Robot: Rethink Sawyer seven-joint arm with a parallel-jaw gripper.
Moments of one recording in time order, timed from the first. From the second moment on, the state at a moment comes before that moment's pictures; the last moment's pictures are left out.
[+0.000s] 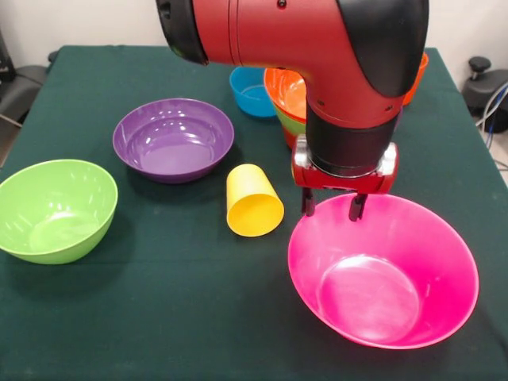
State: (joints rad) arm -0.11 -0.18 -0.05 0.85 0.12 1.04 1.75
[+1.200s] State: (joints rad) arm -0.11 -0.18 -0.07 0.80 0.12 1.09 1.75
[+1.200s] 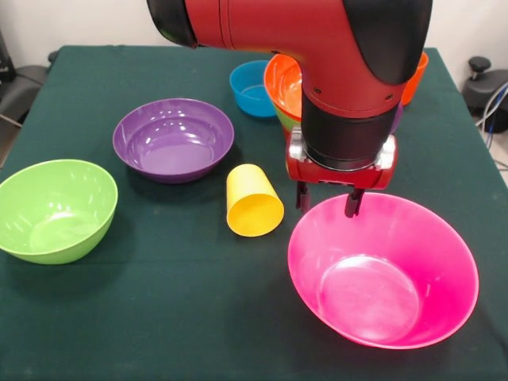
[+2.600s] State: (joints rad) arm -0.12 -0.13 -0.08 0.82 0.10 1.04 1.75
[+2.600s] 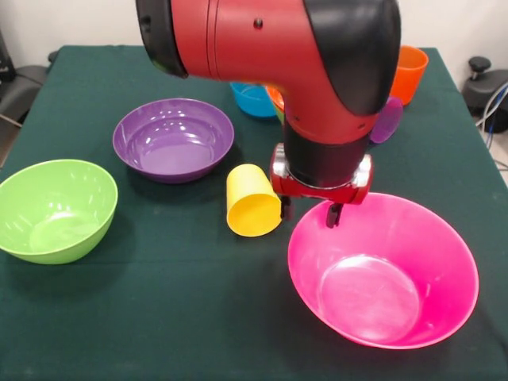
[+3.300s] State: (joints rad) arm -0.12 -0.10 -0.09 0.82 0.10 0.99 1.75
